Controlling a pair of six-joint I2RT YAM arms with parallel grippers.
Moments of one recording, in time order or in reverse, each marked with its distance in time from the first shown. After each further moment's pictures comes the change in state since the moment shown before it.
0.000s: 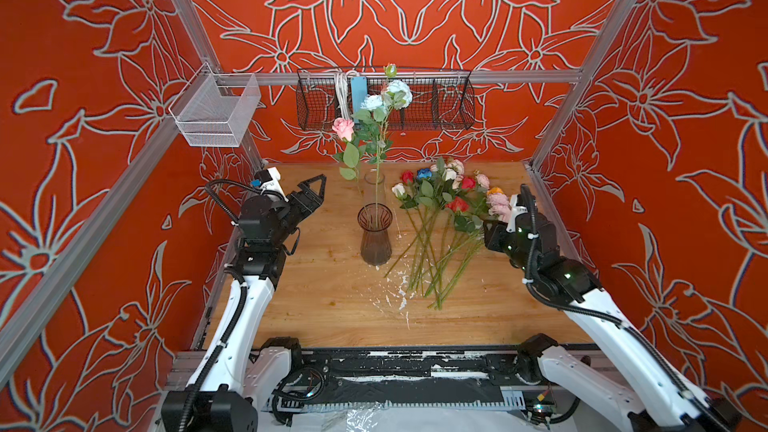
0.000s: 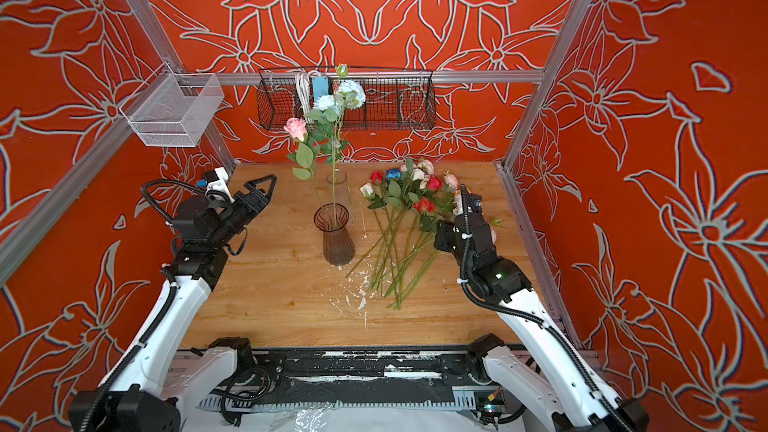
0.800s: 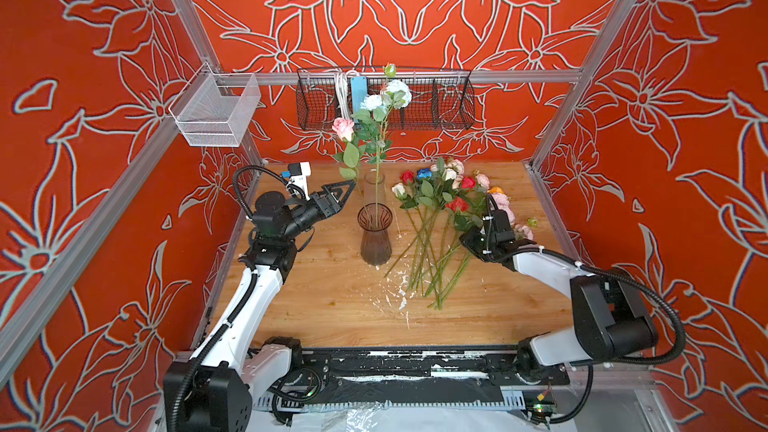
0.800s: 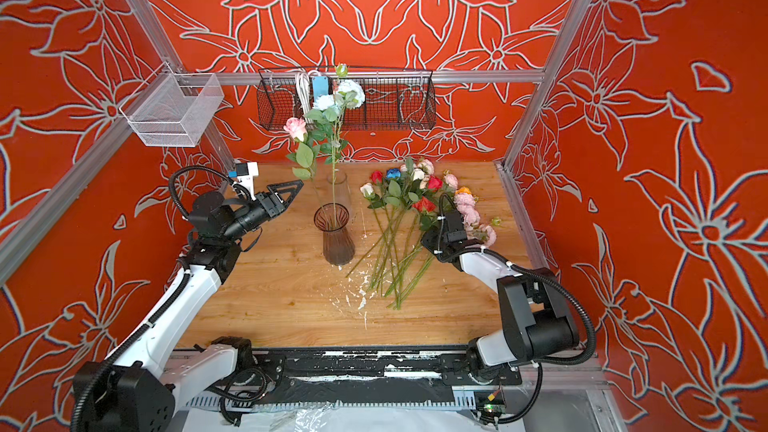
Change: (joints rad) left arm -0.105 0.079 -0.002 0.142 0.252 -0.026; right arm -0.127 0.584 -0.078 0.379 -0.287 0.319
